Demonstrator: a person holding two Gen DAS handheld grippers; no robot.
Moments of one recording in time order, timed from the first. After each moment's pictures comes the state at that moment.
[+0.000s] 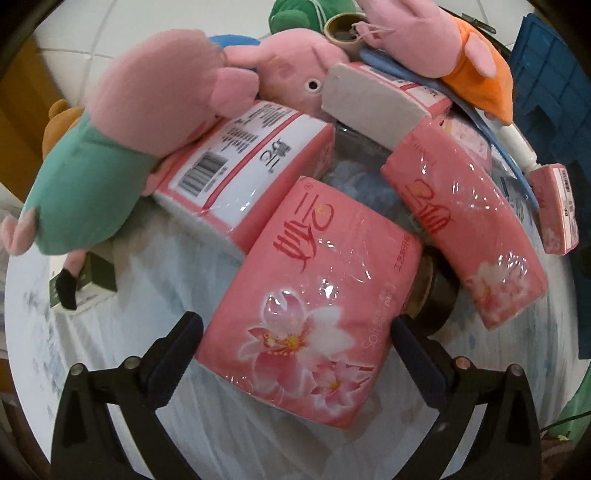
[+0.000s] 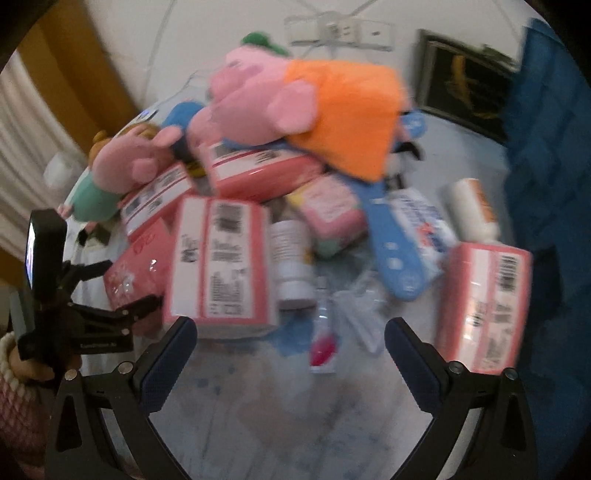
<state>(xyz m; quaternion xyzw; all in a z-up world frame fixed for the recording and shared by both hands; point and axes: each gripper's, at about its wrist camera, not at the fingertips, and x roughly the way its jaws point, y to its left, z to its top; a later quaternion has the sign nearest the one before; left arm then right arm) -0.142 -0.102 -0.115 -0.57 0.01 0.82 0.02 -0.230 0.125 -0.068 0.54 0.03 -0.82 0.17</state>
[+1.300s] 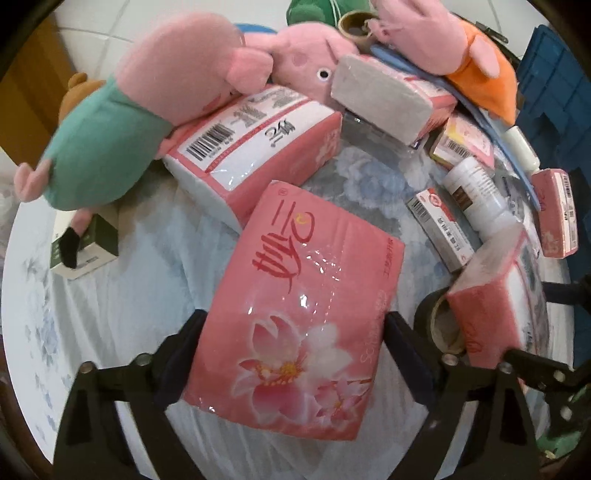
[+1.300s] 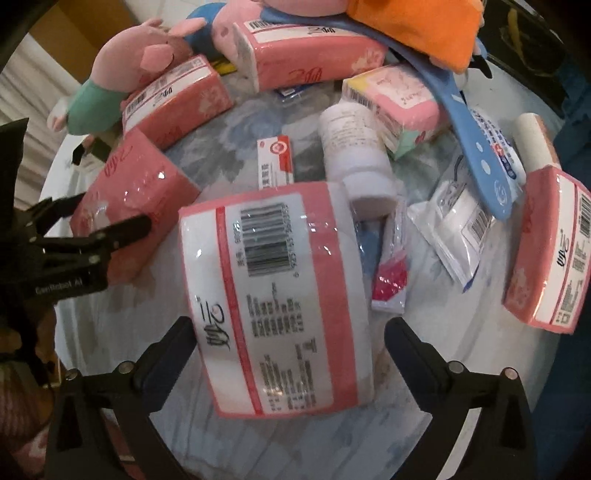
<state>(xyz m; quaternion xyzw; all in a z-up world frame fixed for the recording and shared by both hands) -0.106 -0.074 -0.103 -0.57 -0.02 0.82 0.00 -0.209 0.098 -0.133 0.63 0.06 -0.75 0.19</state>
